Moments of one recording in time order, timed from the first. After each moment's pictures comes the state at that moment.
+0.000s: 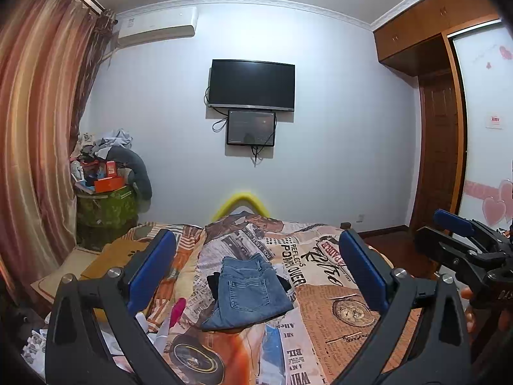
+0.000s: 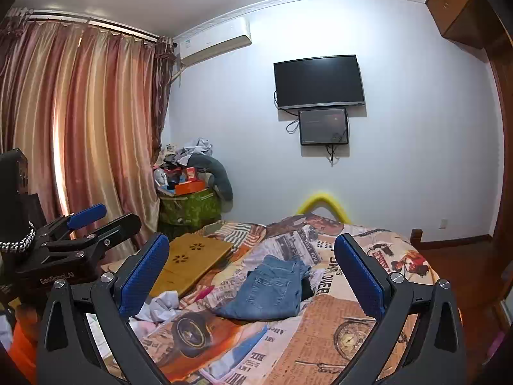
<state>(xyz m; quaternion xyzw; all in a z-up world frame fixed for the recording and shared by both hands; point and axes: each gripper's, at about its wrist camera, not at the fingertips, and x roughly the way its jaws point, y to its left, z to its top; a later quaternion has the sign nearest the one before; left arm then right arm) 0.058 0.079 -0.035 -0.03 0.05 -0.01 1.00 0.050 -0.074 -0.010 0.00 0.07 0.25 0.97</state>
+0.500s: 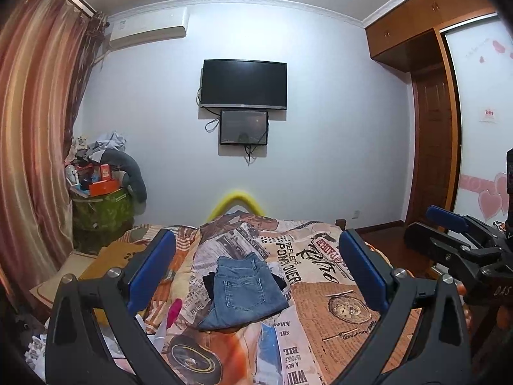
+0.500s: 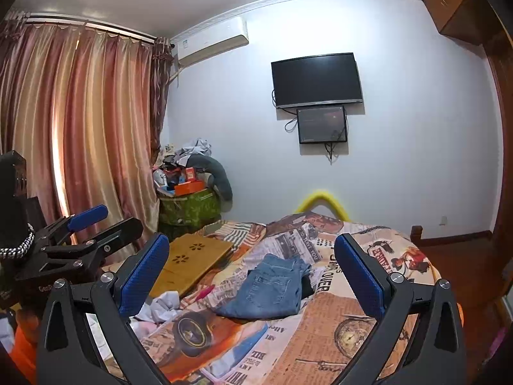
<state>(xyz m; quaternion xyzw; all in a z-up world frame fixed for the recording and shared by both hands) 0.058 0.074 -0.036 -0.02 0.05 -0.02 1.00 0.051 -0.076 -0.011 0.00 0.07 0.25 0.96</state>
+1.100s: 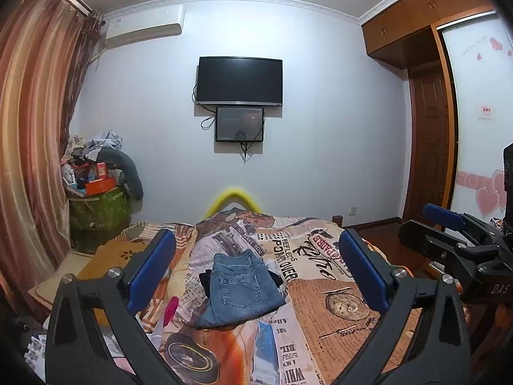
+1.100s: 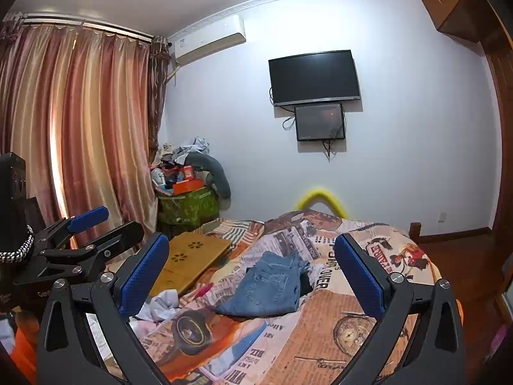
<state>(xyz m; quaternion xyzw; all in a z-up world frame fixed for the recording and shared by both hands) 0.060 0.077 -0.039 -0.01 0.06 -0.03 1.00 0.050 -0.073 -0.013 0.01 0.08 0.25 0.97</state>
